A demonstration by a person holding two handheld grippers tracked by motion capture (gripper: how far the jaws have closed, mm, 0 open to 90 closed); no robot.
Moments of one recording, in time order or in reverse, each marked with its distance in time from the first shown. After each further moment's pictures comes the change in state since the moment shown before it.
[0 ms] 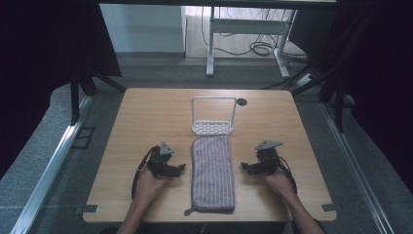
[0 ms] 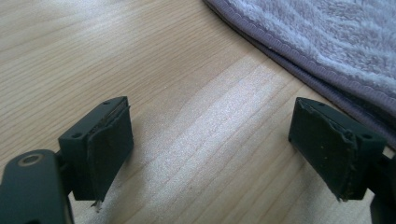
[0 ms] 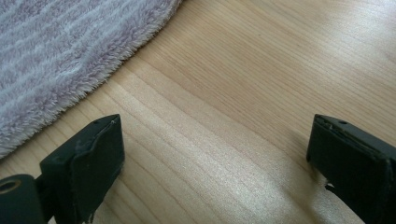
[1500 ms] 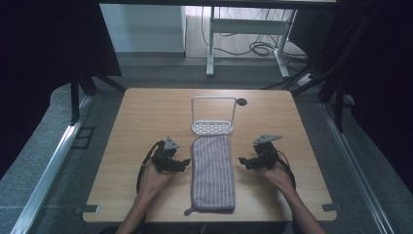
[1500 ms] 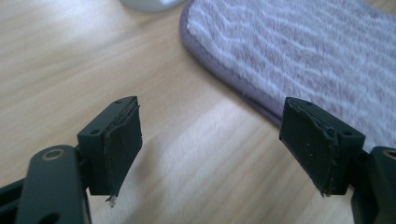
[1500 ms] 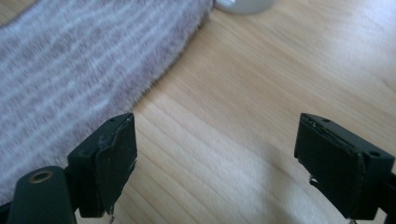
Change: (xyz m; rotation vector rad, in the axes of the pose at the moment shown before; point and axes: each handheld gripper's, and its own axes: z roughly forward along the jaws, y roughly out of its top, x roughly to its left) left arm -0.007 0.026 -0.001 -0.037 -0.030 0.019; right arm 0.005 0.027 -0.009 0.000 0.039 0.038
